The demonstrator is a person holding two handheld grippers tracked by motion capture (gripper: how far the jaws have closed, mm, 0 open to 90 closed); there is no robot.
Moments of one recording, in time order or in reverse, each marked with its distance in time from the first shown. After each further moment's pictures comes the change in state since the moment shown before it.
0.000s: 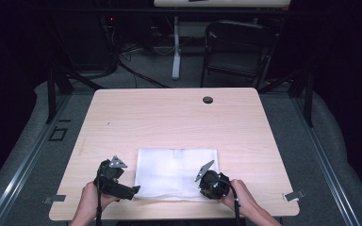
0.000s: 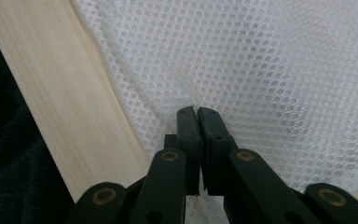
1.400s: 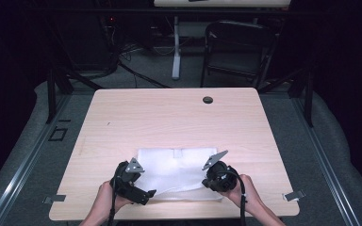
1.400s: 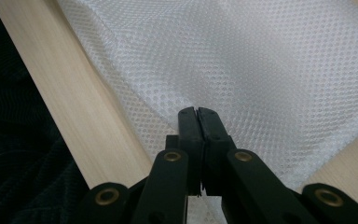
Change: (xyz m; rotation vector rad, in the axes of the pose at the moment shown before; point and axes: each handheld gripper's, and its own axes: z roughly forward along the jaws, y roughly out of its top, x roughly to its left) left arm -0.042 0.023 0.013 -0.058 -0.085 0.154; right arm -0.011 0.002 -0.040 -0.143 0.017 0.113
